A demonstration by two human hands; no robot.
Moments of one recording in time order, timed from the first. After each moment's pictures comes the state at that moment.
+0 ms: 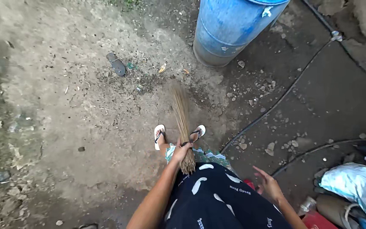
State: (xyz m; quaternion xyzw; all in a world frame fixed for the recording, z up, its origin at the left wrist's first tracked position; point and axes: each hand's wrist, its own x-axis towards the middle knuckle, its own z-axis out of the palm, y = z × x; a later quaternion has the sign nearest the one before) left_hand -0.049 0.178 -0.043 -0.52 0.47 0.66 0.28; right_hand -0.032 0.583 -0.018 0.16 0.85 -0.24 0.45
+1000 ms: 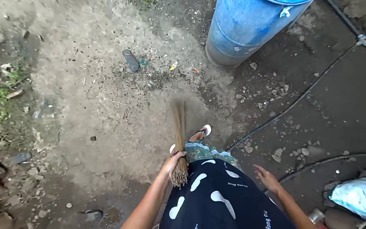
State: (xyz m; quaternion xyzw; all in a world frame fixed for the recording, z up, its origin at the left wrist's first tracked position) left_hand 0.005 0.157 -0.008 -0.58 0.38 0.67 0.27; right_hand -0.063 0.580 -0.050 0.12 0.80 -0.20 0.55
